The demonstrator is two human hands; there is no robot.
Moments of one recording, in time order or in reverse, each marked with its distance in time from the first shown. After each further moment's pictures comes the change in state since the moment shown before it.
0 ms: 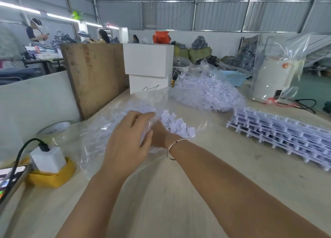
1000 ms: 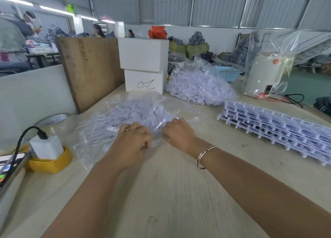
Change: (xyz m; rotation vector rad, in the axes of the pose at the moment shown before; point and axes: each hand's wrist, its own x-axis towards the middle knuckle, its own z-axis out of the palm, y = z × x) left_hand -0.021 -0.021 0.030 0.179 -0.417 0.121; right_hand -0.088 0.050 0.003 -0.190 0.131 0.013
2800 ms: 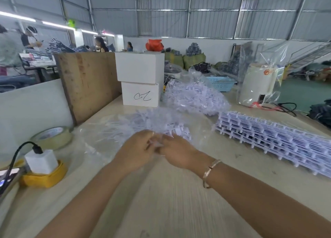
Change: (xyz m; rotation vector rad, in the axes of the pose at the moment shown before) left_hand 0.031 0.034 -0.016 -0.363 0.006 -0.198; right_hand -0.029 -0.003 -0.021 0.096 0.033 -0.200
